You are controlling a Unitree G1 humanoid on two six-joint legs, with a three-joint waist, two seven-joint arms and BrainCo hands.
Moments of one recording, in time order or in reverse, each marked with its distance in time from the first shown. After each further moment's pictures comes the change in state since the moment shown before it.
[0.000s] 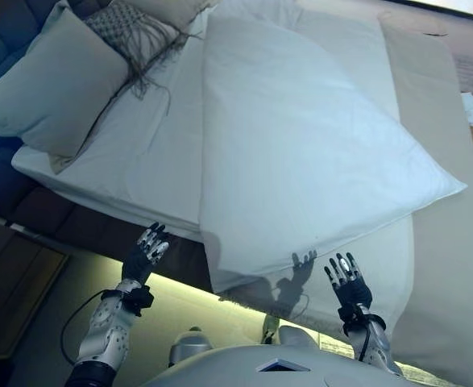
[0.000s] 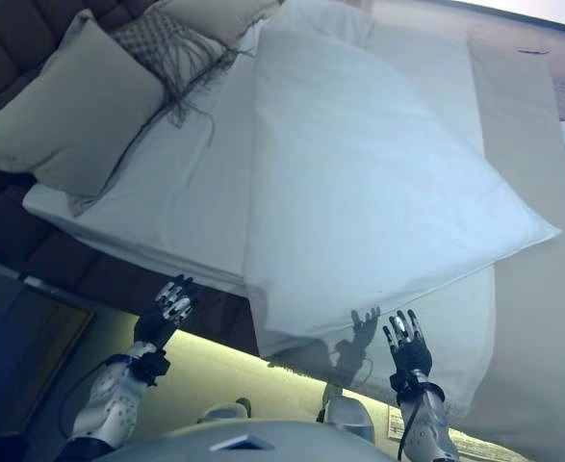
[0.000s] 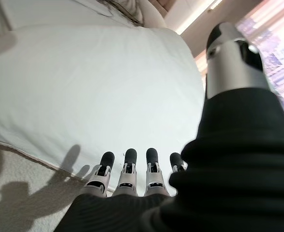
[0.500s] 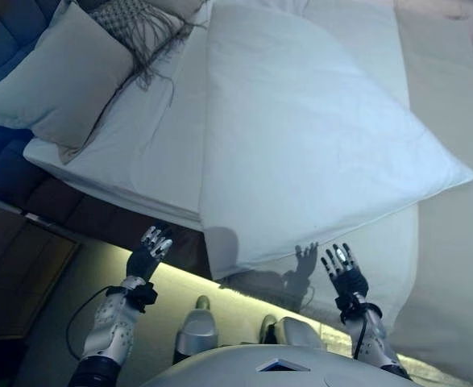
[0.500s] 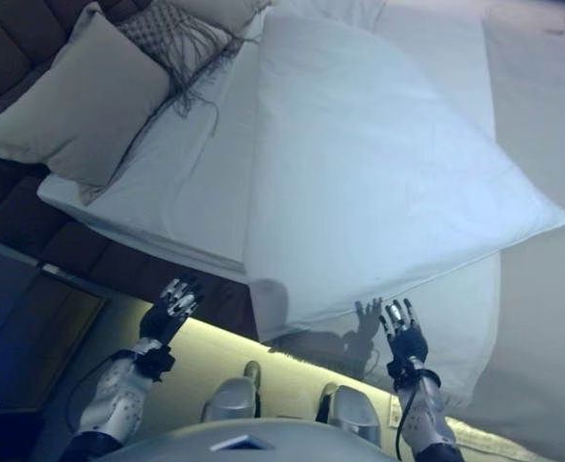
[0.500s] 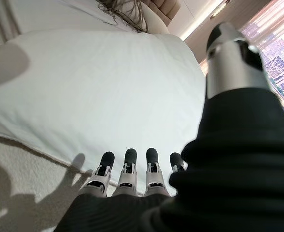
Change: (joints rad) left arm -0.027 -0.024 0.000 0.020 0.000 0.020 -0.038; right arm -0.004 -0.014 -0.029 -0.010 -0.001 0.003 -0.005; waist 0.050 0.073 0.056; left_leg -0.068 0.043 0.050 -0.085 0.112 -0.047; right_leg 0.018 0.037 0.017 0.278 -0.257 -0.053
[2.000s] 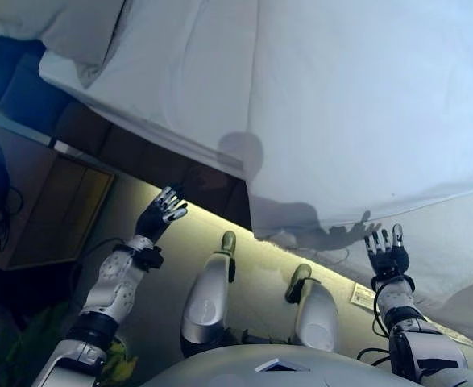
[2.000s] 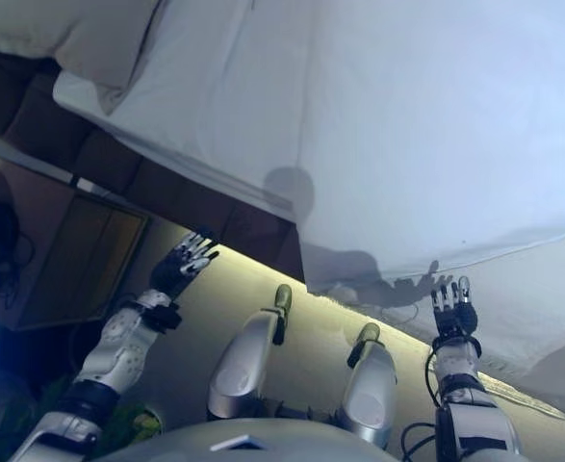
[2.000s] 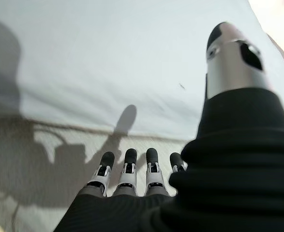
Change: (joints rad) left arm -0.224 0.163 -0.150 0.008 -0.023 -0.094 0.029; right arm -0.543 -0.112 -0.225 0.648 0.345 0.051 0.188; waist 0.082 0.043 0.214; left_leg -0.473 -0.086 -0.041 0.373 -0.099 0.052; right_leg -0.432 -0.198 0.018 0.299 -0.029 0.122
